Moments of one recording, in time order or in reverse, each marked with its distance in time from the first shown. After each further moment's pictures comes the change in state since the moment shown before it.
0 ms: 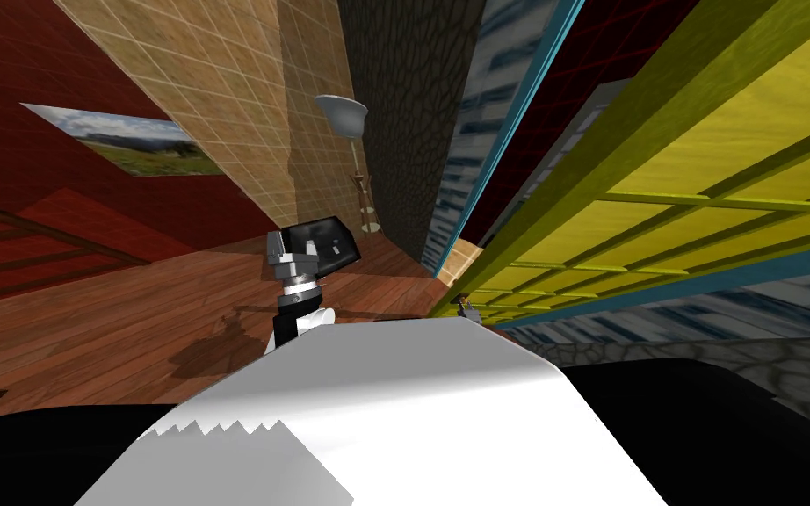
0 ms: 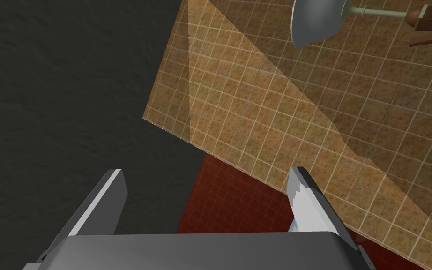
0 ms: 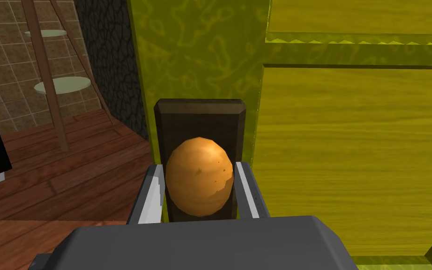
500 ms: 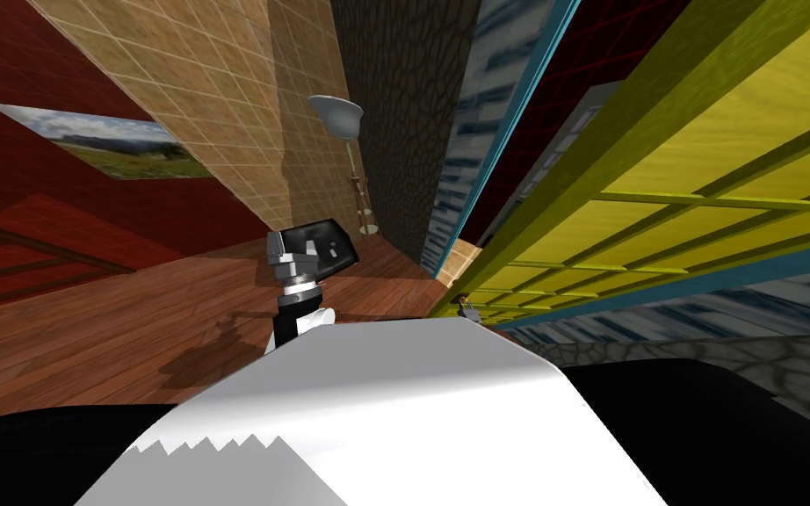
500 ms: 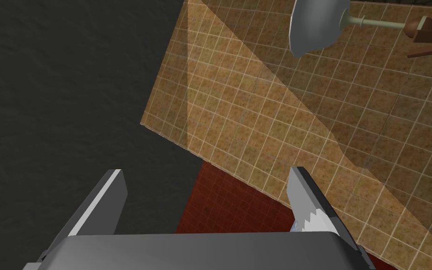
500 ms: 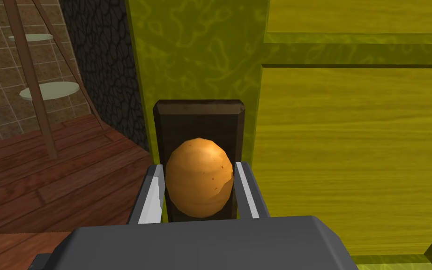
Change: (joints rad) arm 0.000 0.009 -0.013 -0.005 -0.004 0.010 0.009
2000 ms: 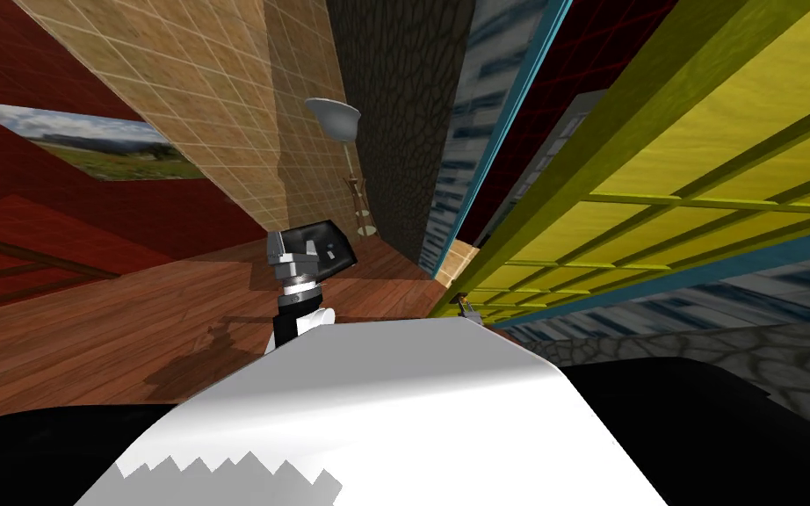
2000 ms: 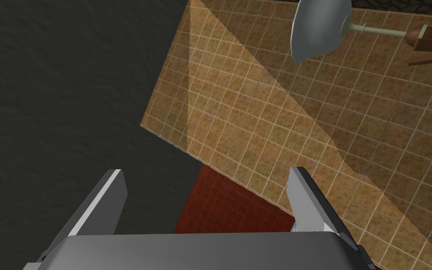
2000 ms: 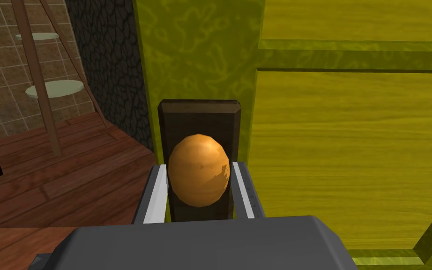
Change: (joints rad) arm 0.024 -0.028 0.023 -0.024 0.013 -0.011 -0.007
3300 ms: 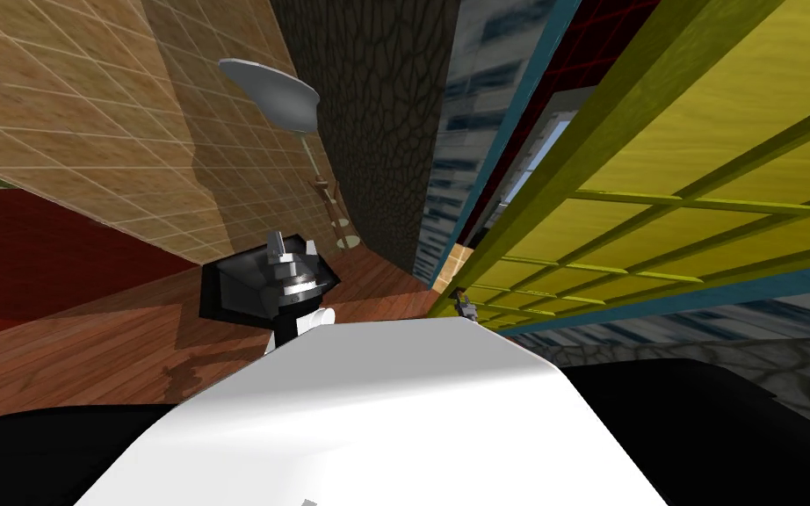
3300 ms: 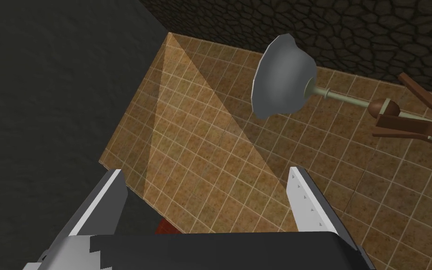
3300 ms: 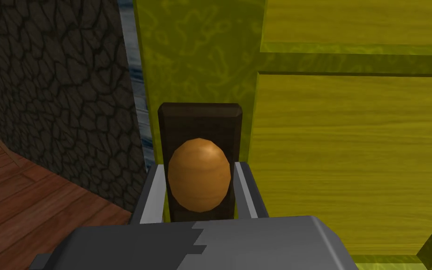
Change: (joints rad) arm -0.024 0.064 -0.118 -0.072 -0.036 0.132 0.104
